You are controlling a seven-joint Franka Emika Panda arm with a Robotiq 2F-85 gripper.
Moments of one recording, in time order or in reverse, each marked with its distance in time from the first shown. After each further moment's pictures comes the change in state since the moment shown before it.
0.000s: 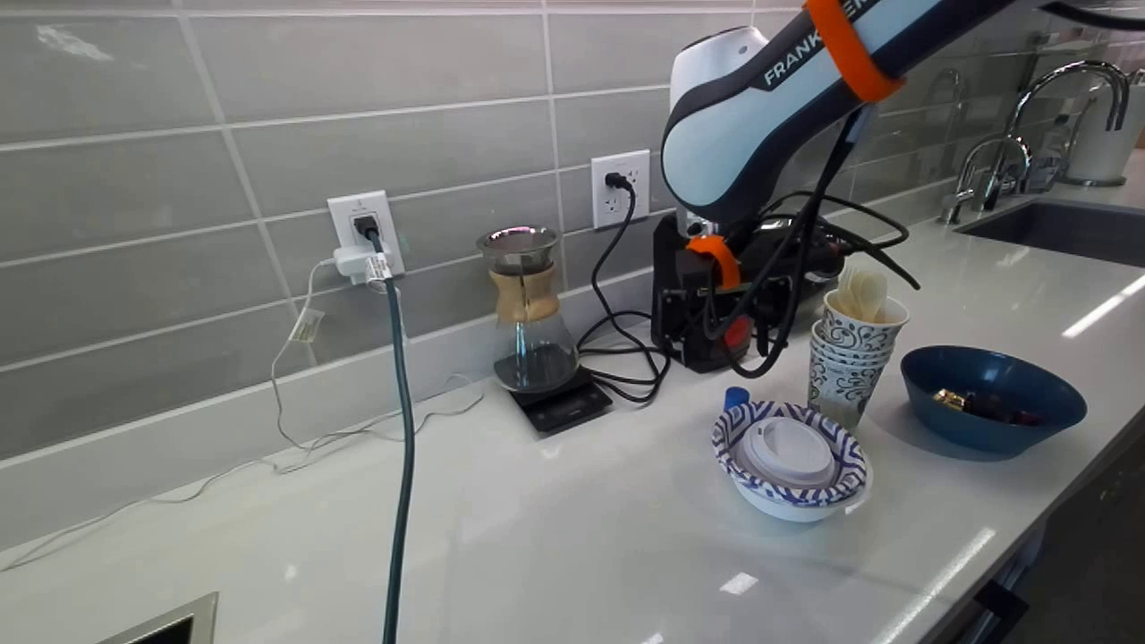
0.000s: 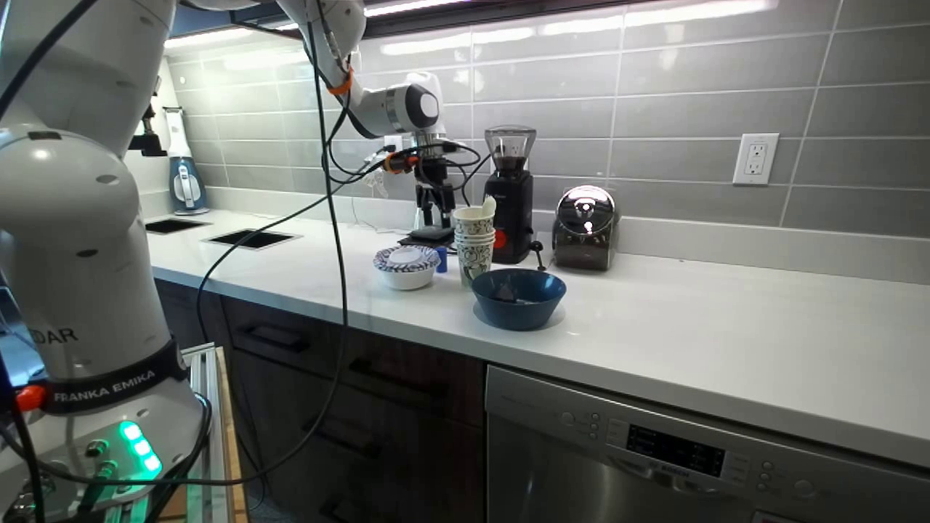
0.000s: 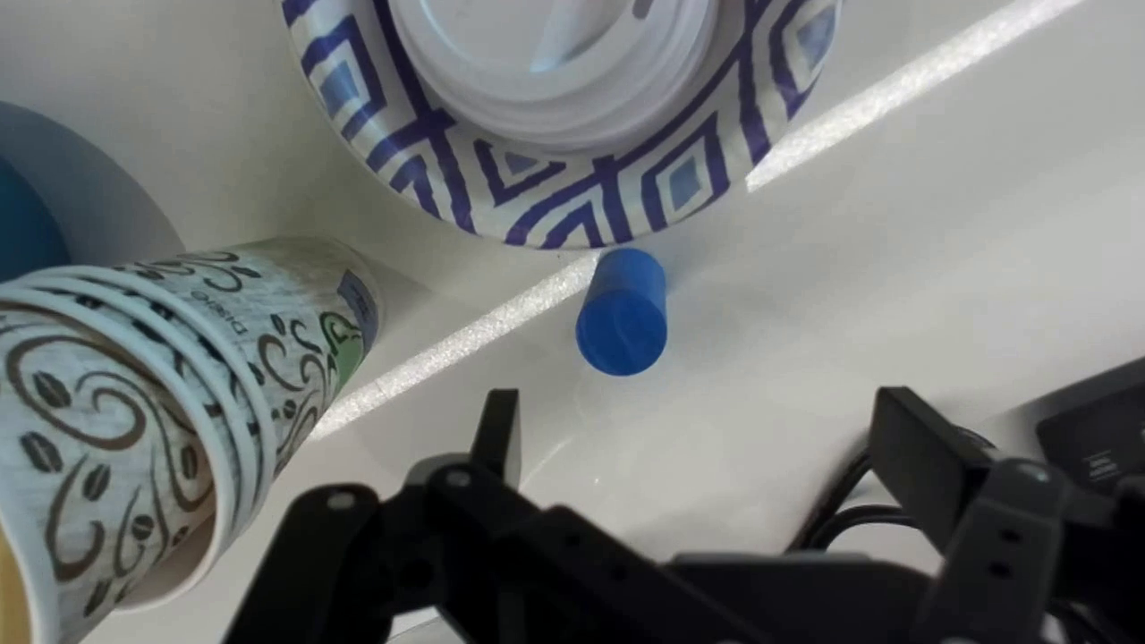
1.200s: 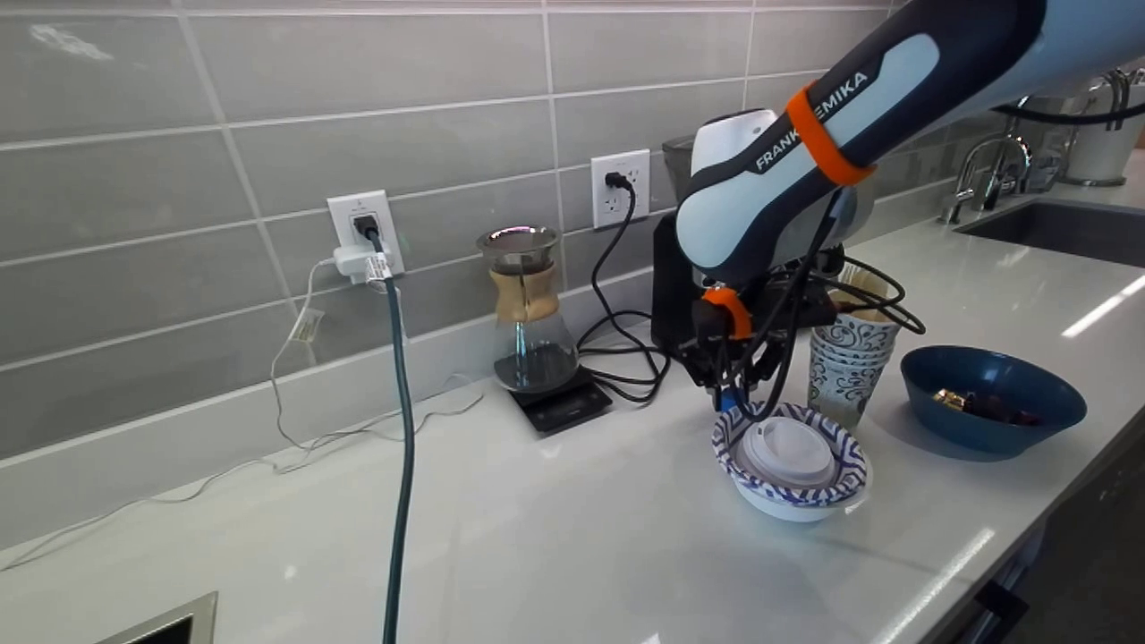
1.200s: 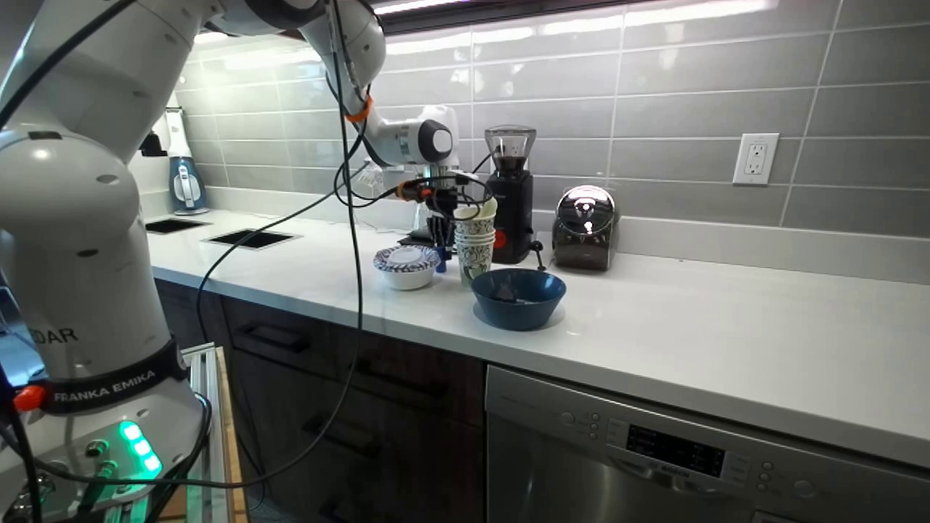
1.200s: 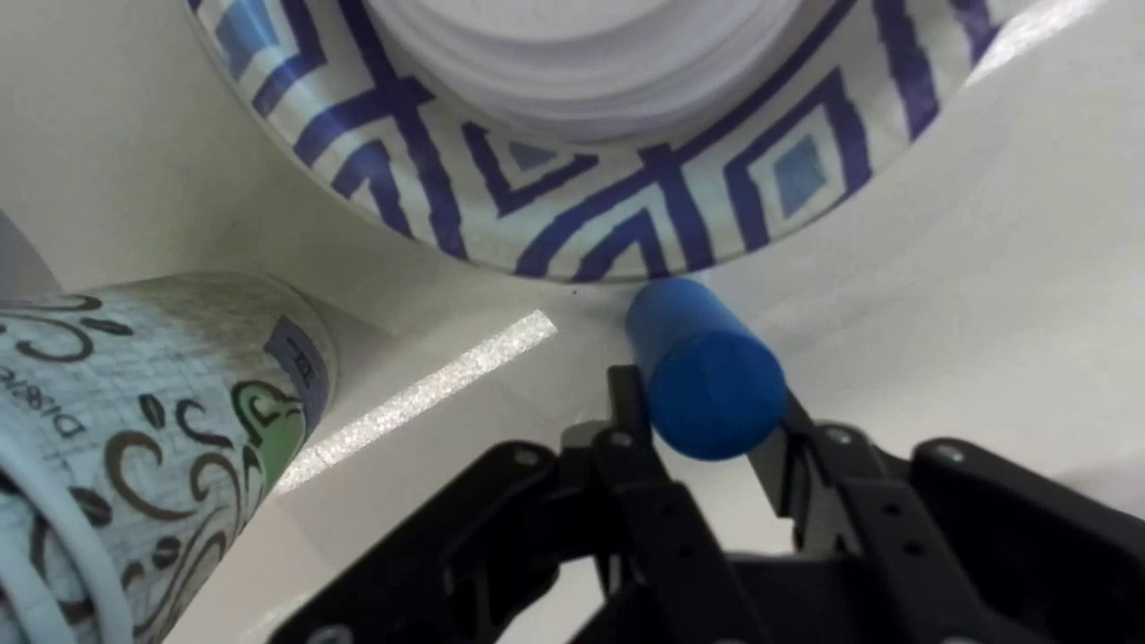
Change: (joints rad) arm 0.001 0.112 -0.055 0.002 0.076 0.096 -0.079
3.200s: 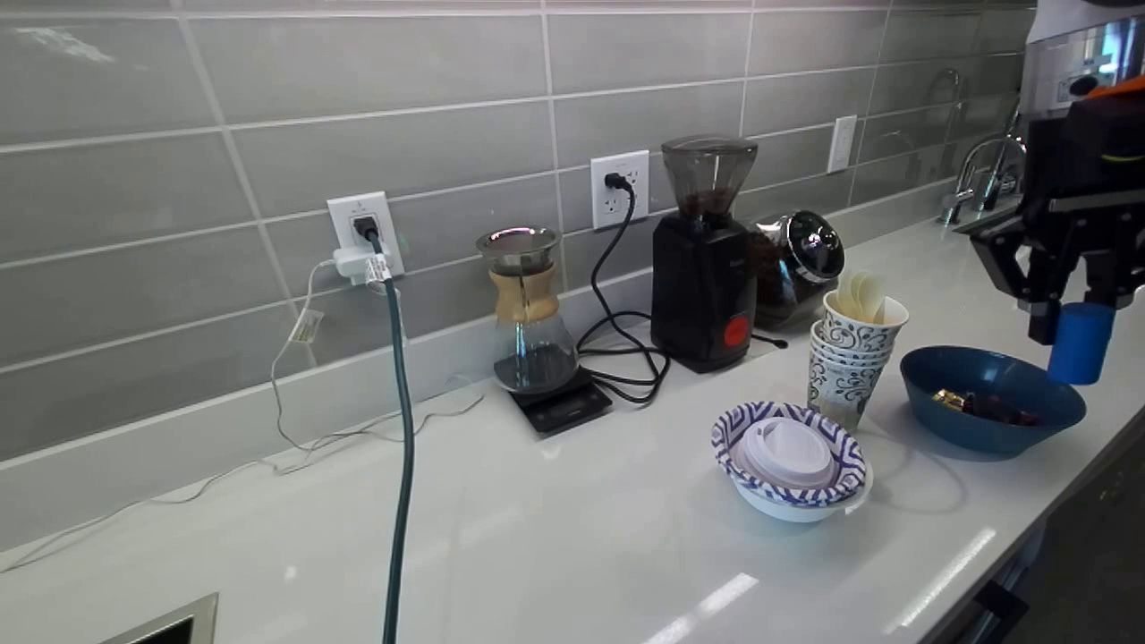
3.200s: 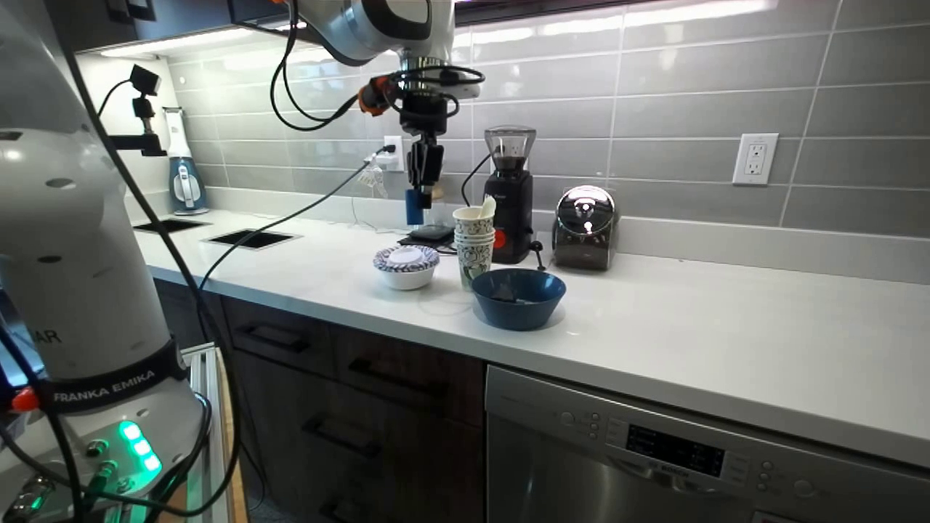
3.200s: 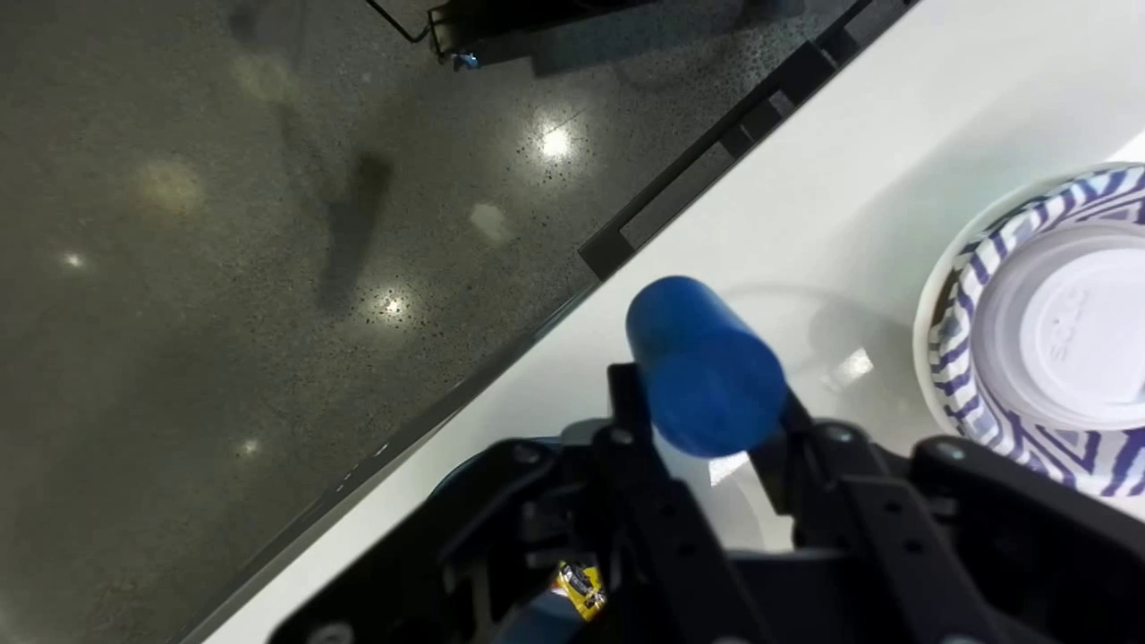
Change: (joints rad) arm -0.232 -0.753 -0.051 -0.510 0.042 -0.343 -0.140
